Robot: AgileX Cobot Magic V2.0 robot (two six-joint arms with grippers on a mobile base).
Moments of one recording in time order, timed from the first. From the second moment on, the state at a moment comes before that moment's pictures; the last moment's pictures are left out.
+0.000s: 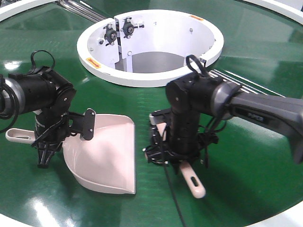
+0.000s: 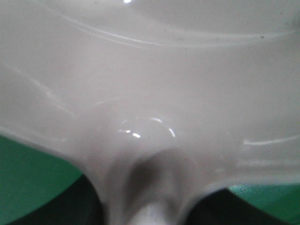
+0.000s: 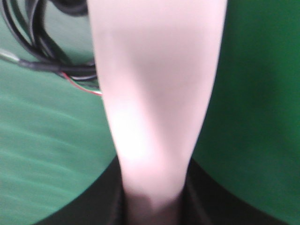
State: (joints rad) left arm -0.36 1.91 -1.33 0.39 1.12 0.98; right arm 0.57 2.04 -1.53 0.01 1.22 0.29
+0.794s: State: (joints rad) left arm -0.36 1.91 -1.33 0.40 1.12 0.97; right arm 0.76 2.13 -1.82 0.22 1.24 0.18
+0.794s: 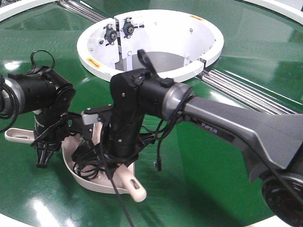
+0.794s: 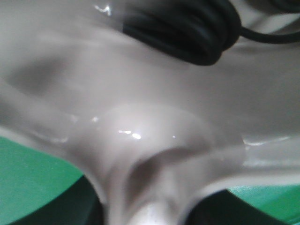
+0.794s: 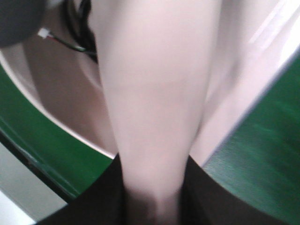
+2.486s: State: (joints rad) left arm -0.36 1.91 -1.33 0.40 1.12 0.97; right arm 0.24 1.67 -1.16 -0.01 1.06 0.07
